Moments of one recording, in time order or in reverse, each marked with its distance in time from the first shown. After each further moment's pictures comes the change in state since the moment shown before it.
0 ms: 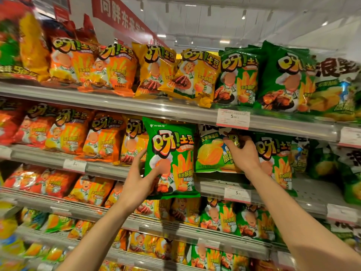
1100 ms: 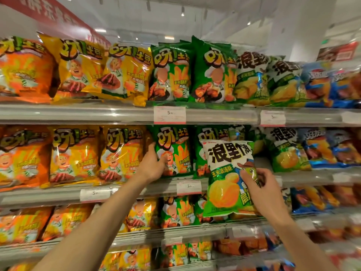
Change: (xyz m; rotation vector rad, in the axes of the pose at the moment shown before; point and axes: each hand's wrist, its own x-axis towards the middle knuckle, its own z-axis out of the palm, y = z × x) left_hand 0.092 -0.004 0.172 0.391 -0.350 0.059; right_hand -0.114 0.093 -0.156 -0.006 0.204 0.129
